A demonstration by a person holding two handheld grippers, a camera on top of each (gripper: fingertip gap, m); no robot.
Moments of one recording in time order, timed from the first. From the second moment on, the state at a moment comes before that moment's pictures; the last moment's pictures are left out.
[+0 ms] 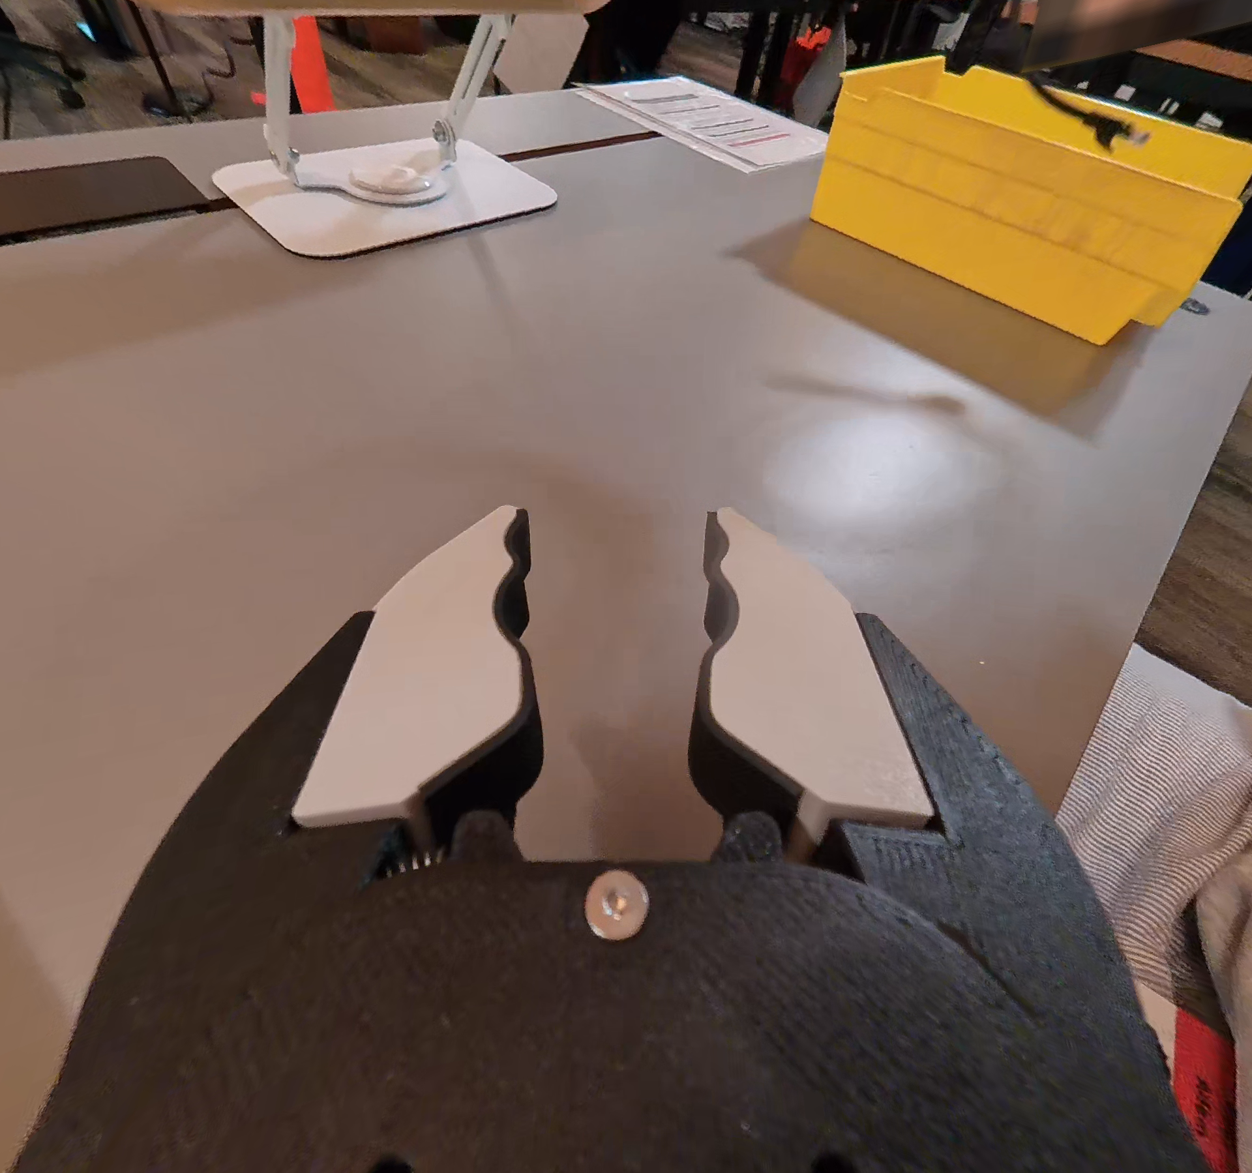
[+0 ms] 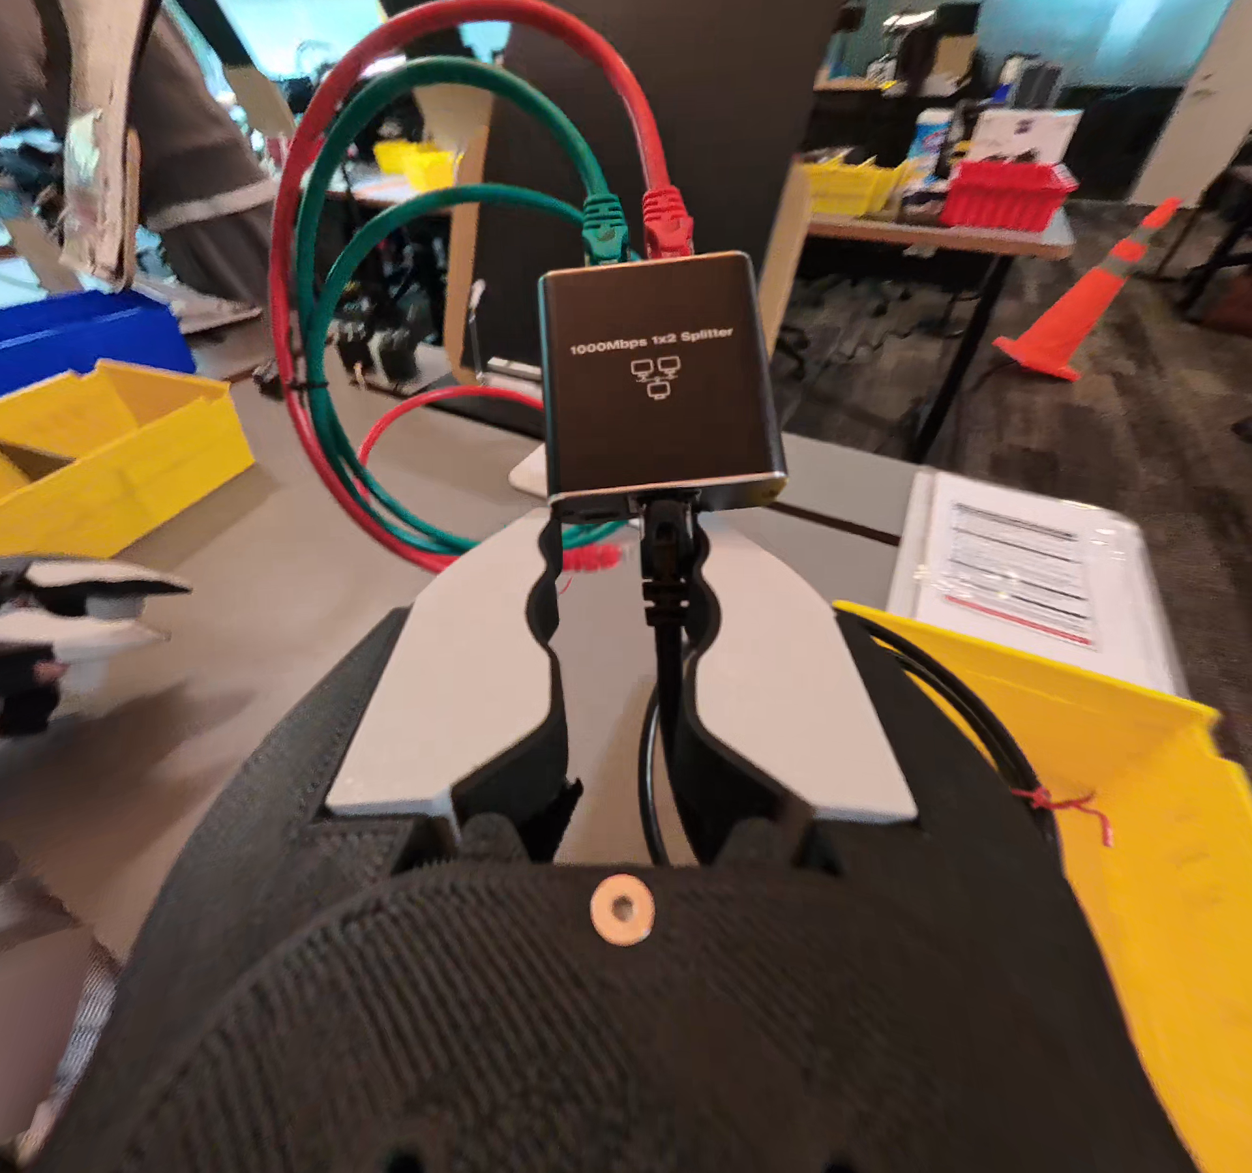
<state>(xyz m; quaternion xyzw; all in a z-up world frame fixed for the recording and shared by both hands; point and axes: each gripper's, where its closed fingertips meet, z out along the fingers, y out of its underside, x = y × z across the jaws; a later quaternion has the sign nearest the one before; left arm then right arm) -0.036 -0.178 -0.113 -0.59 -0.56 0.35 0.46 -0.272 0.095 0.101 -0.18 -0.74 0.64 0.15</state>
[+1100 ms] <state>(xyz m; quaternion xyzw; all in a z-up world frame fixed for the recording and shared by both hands) -0.038 -0.168 -0.122 -0.59 -0.57 0.31 0.48 -0.404 0.255 -0.040 -0.47 -0.64 0.60 0.09</state>
